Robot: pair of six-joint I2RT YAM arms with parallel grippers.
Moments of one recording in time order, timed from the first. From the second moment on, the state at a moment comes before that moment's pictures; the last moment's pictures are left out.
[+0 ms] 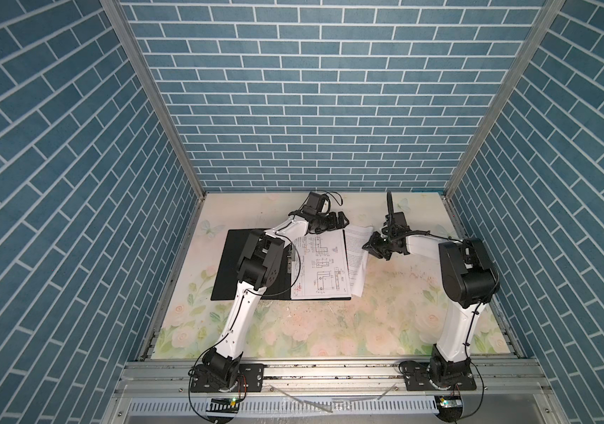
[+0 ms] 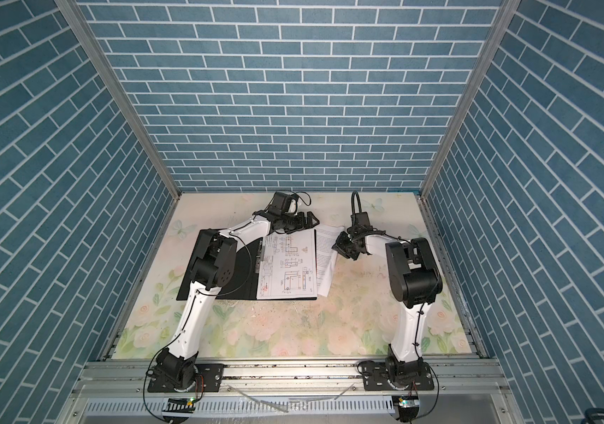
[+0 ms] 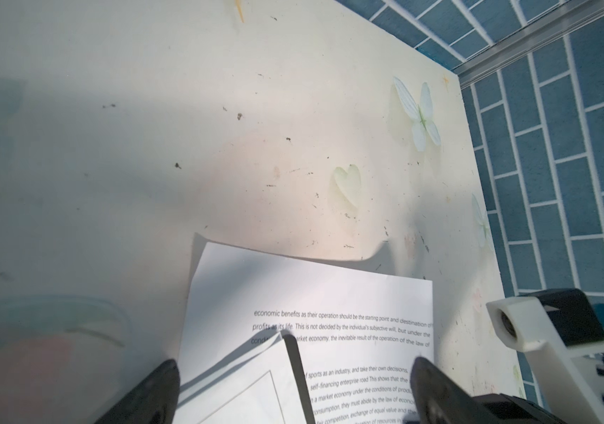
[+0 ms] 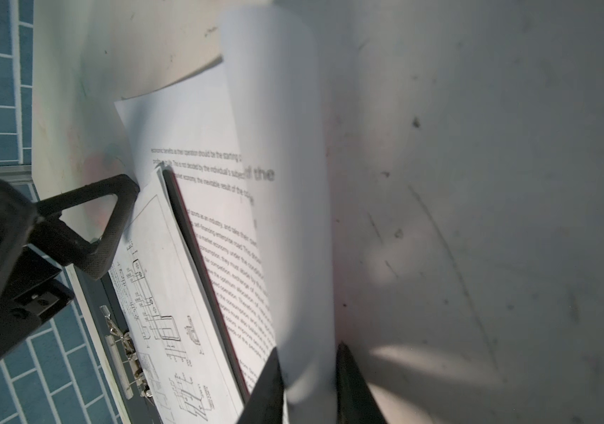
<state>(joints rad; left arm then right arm) -0.48 2.47 1.96 -0.24 0.44 -0.57 0.27 1.96 1.17 -0.22 -0.41 0.75</state>
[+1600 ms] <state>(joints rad) -0.49 2.38 1.87 -0.31 0.40 -0.57 0.07 1.77 0.96 -0.26 -0.41 0.61</state>
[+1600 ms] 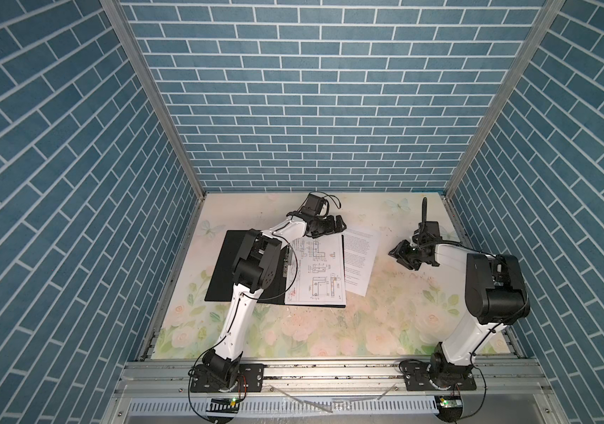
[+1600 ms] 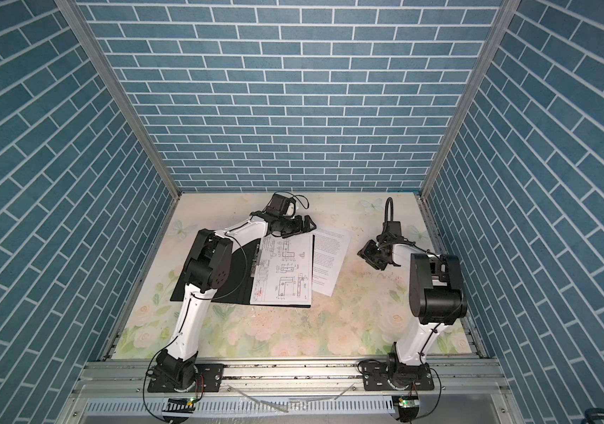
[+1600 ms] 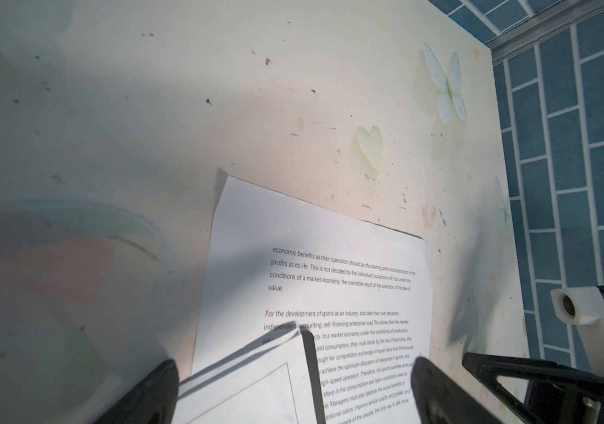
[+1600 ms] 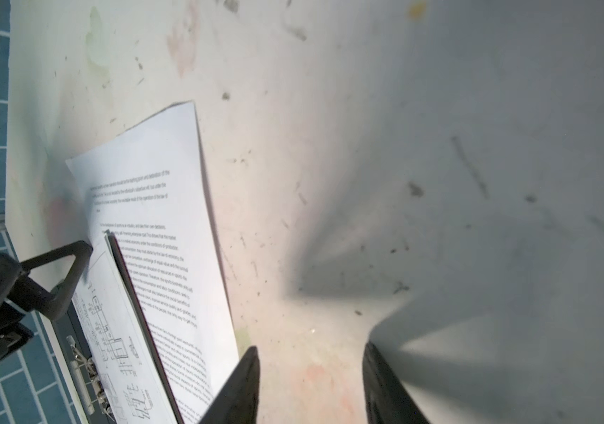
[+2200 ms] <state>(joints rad) -0.49 2.45 2.00 -0.40 0.44 -0.56 0.19 1.82 0.98 -0.13 -0.45 0.76</state>
